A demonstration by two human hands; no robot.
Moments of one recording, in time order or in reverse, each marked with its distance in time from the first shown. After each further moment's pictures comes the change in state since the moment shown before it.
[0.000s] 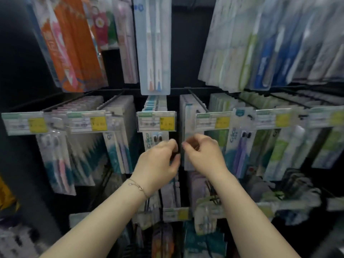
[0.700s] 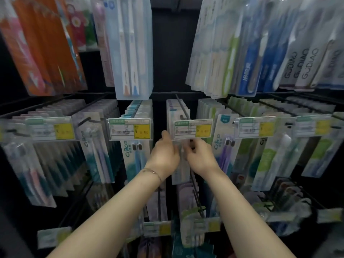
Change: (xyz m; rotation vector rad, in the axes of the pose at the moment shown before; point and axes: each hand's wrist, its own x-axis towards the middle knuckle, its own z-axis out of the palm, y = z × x) left_hand 0.084 0.015 0.070 -0.172 -0.060 -0.357; right_hand 0.043 0.050 -0.006 0.144 -0.069 0.108
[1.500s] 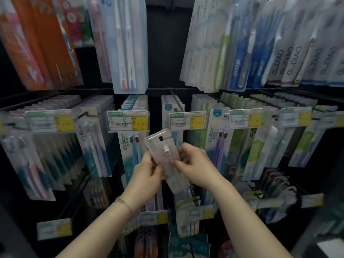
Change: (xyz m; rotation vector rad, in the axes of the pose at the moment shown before) left_hand -0.093 -0.029 -0.015 -0.660 -0.061 -0.010; right_hand -0.055 -0.004 -0.013 -0.026 -0.212 -0.137
